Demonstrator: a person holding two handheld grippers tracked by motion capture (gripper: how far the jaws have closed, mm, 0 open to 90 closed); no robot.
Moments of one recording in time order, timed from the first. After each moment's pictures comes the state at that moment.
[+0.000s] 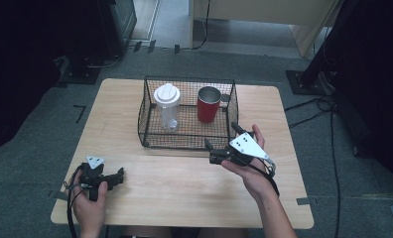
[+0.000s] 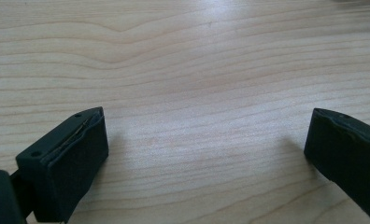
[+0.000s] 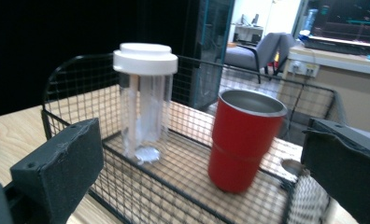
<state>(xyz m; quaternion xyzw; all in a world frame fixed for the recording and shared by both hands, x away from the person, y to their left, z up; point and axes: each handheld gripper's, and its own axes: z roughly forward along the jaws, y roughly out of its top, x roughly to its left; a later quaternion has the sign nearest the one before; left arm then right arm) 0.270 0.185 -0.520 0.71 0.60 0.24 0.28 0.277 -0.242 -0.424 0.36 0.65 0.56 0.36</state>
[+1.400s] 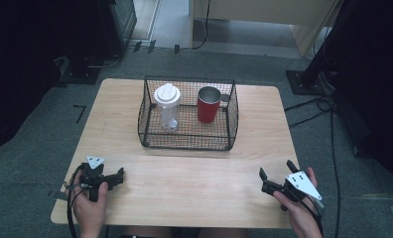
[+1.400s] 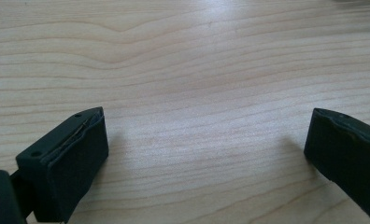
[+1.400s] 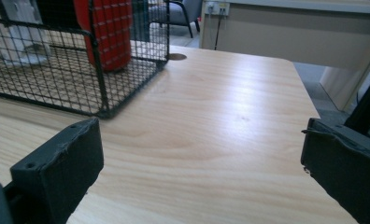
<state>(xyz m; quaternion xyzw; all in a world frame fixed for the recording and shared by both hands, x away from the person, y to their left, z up) 0.270 0.185 -0.520 0.71 0.60 0.24 0.28 0.199 -0.387 -0.508 0.50 0.61 0.47 0.39</state>
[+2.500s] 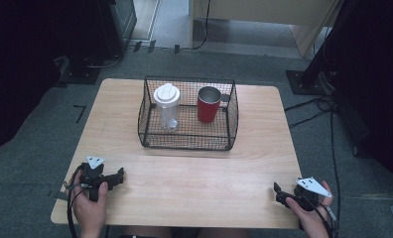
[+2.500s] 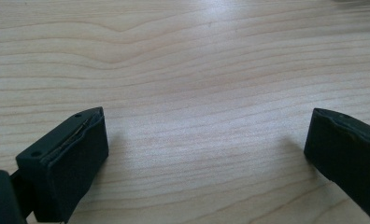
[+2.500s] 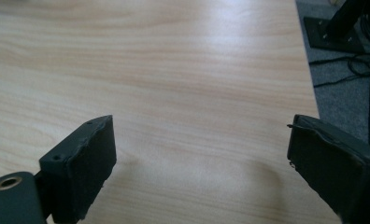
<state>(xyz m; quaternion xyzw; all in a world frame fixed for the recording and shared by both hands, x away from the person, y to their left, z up) 0.270 0.185 -0.520 0.71 0.60 0.24 0.28 0.181 -0.427 -0.525 0.61 0.66 0.32 0.29</state>
